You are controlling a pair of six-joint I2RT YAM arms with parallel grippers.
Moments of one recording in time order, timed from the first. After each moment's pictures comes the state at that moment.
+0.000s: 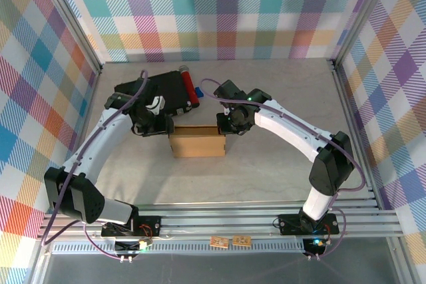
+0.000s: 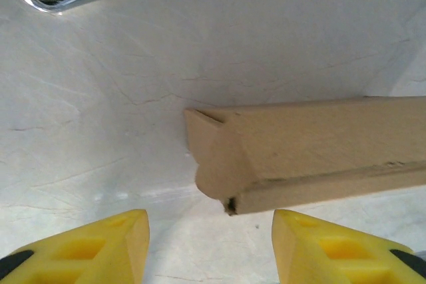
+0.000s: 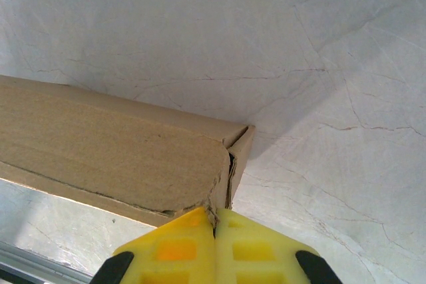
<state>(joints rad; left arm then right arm) -0.30 1.42 1.33 -1.16 0.11 -0.32 0.78 1.72 1.58 -1.03 -0.02 0.57</state>
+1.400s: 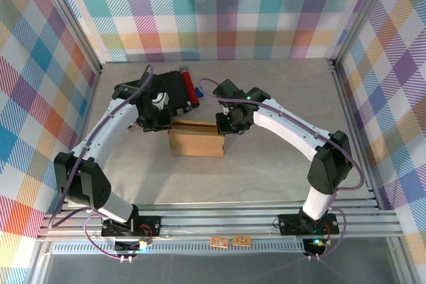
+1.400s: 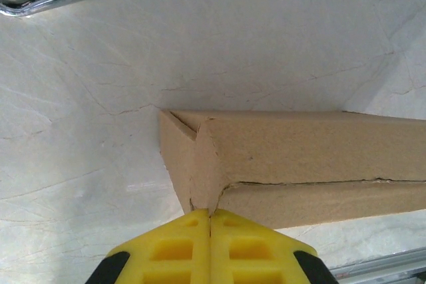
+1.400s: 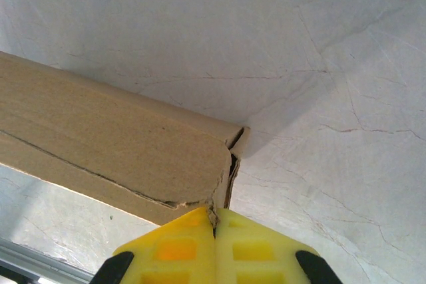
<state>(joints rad) -0.30 1.53 1.41 -1.17 0.17 -0.37 0.78 1.74 1.60 -1.05 -0.02 0.54</state>
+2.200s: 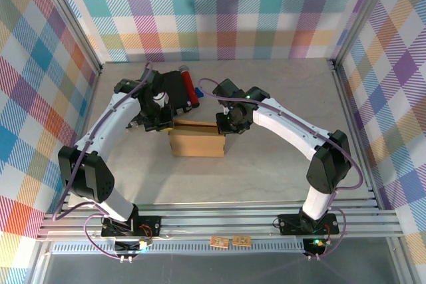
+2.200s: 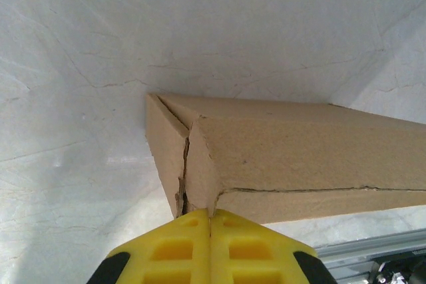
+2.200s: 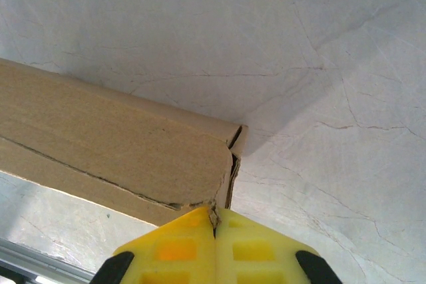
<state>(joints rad) -0.30 1.59 1.51 -1.27 0.23 -0.46 0.78 1.75 1.62 -1.07 -0.02 0.54</state>
